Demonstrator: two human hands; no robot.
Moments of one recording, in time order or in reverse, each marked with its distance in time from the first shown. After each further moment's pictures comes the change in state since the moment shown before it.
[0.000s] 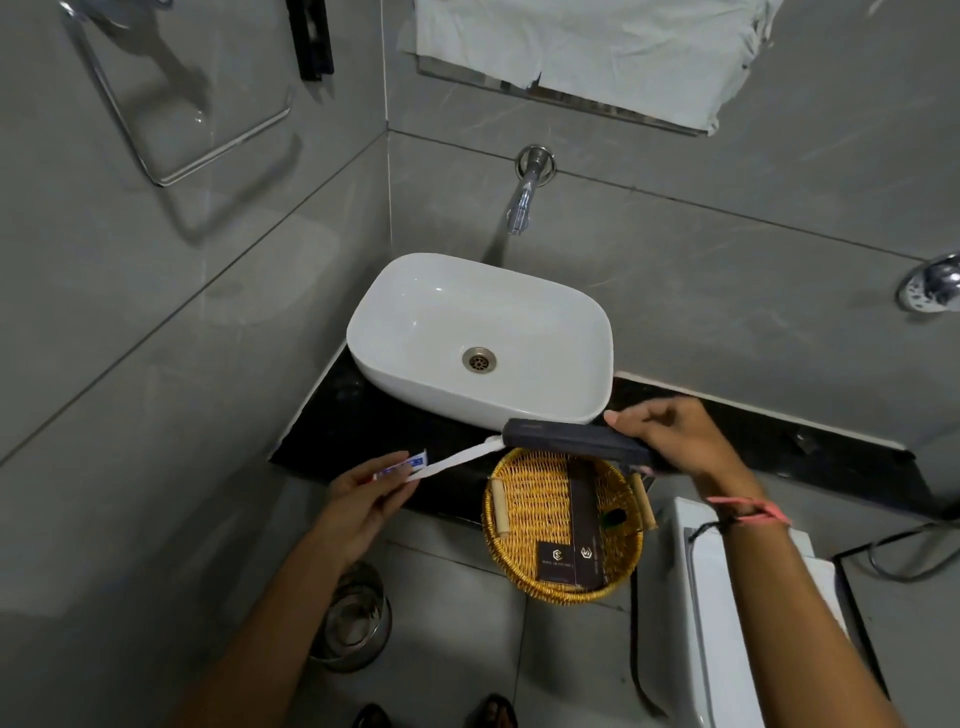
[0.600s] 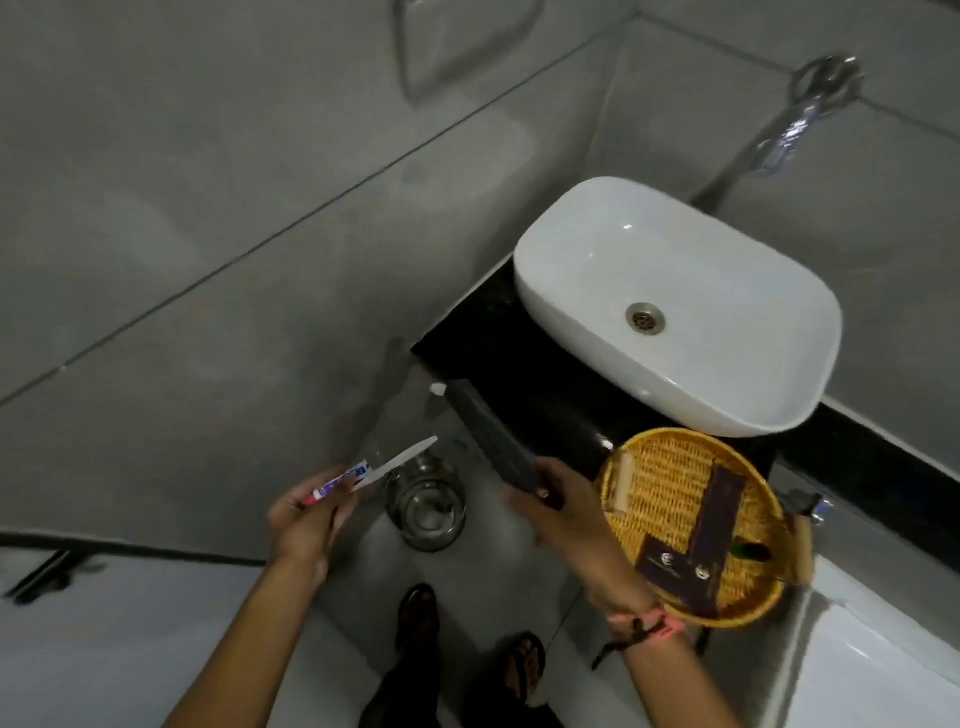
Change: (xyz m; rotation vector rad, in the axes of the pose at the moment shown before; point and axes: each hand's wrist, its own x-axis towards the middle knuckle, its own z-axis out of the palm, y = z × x) left_hand -0.115 -0.053 -0.164 -0.121 0.789 0.275; right_hand -0.044 0.021 0.235 0.140 -0.526 -0.110
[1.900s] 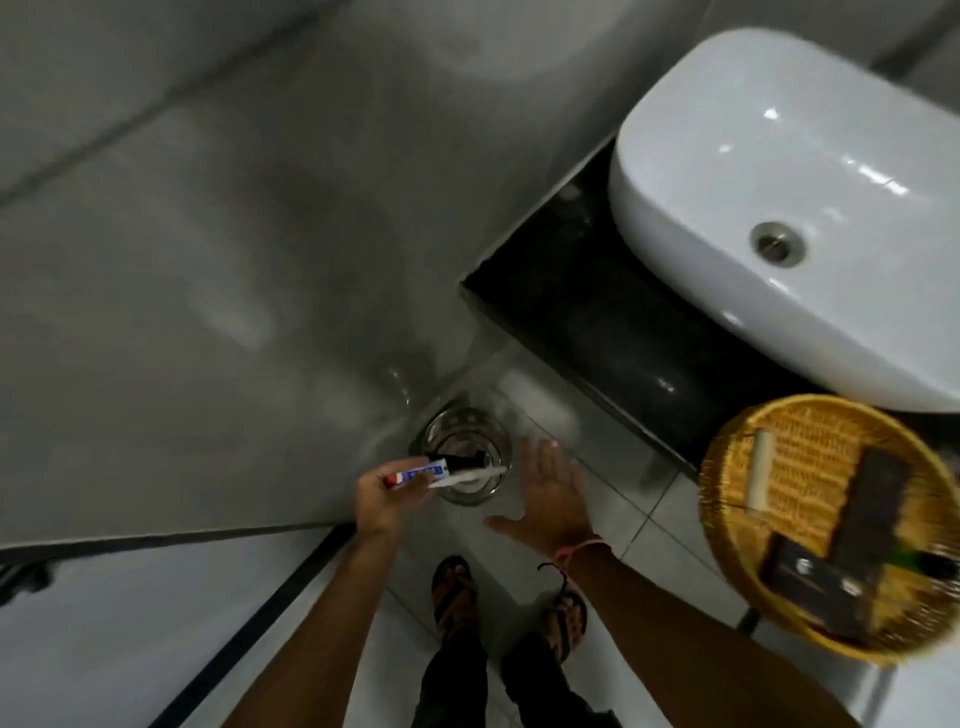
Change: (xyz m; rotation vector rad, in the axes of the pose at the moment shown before) left_hand 0.077 -0.092 -0.013 0.400 -0.121 -0.011; right_hand 0.134 0.185 0.108 -1.012 -0.142 -0.100
